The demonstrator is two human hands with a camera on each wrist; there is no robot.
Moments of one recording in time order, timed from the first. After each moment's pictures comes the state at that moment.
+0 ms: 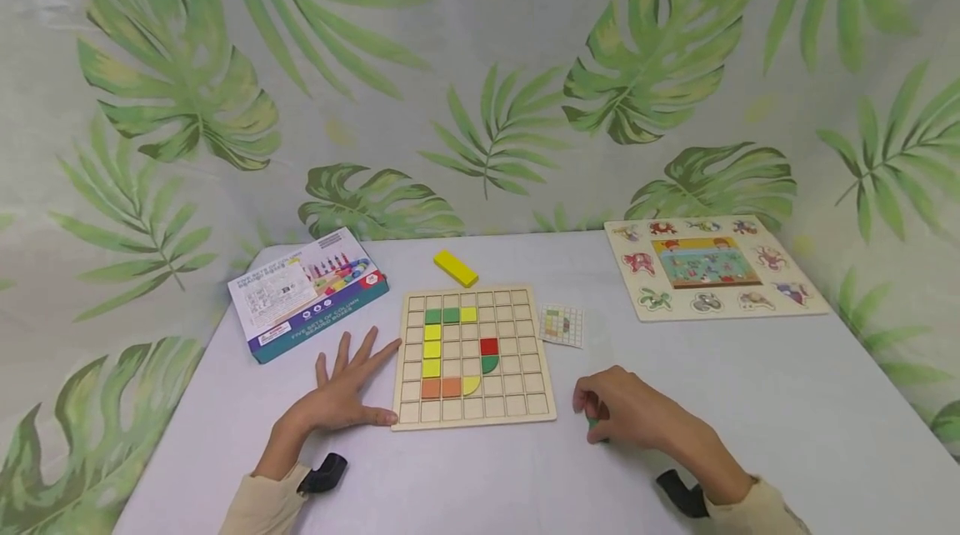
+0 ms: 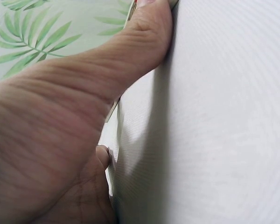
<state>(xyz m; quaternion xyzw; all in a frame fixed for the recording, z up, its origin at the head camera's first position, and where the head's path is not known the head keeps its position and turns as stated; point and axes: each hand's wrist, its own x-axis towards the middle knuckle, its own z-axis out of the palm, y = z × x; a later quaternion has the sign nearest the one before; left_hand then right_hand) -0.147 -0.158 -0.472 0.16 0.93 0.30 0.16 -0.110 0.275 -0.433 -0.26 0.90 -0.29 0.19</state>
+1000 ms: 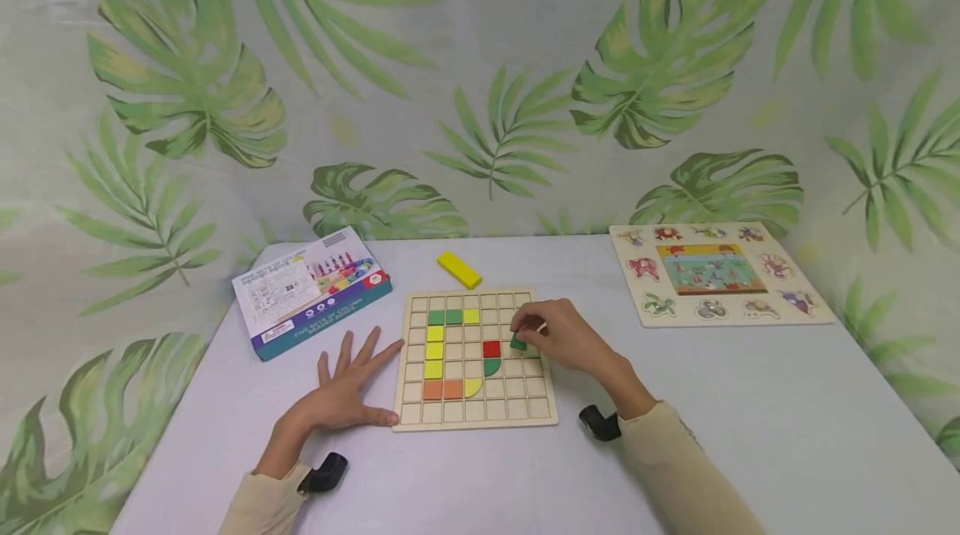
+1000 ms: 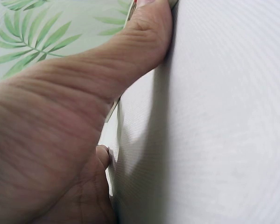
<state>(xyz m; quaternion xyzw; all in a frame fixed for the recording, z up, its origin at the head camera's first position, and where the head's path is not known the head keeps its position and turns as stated) -0.147 -0.157 -0.470 0.15 0.93 0.29 0.17 -0.196 0.210 -0.429 -0.27 0.89 -0.36 0.05</state>
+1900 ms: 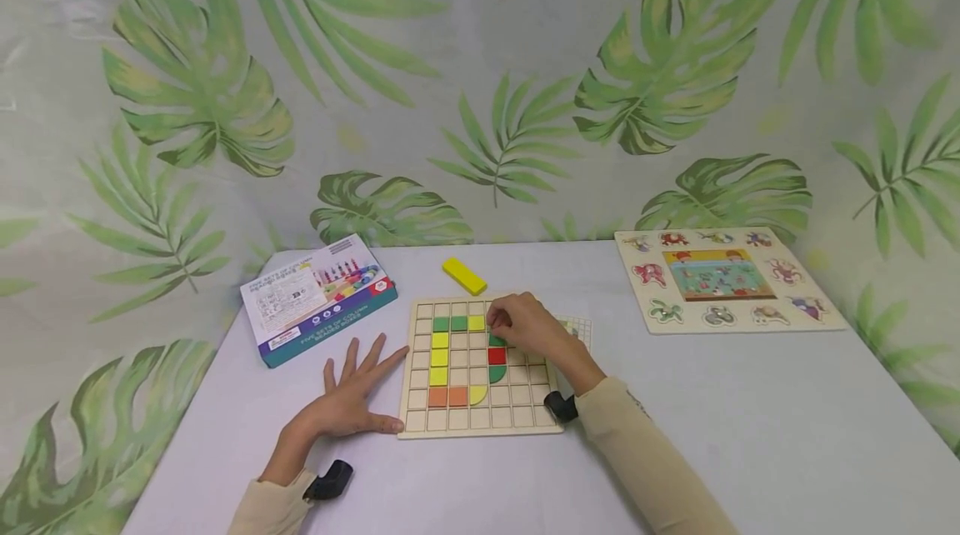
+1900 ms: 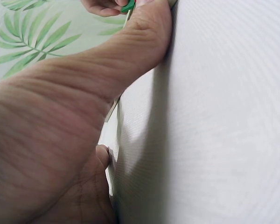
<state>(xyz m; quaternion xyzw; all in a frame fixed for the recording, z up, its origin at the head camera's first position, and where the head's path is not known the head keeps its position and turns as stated) -0.148 -0.156 -0.473 0.14 0.93 0.28 0.17 -0.235 0.161 -0.447 -0.26 0.90 -0.33 0.08</state>
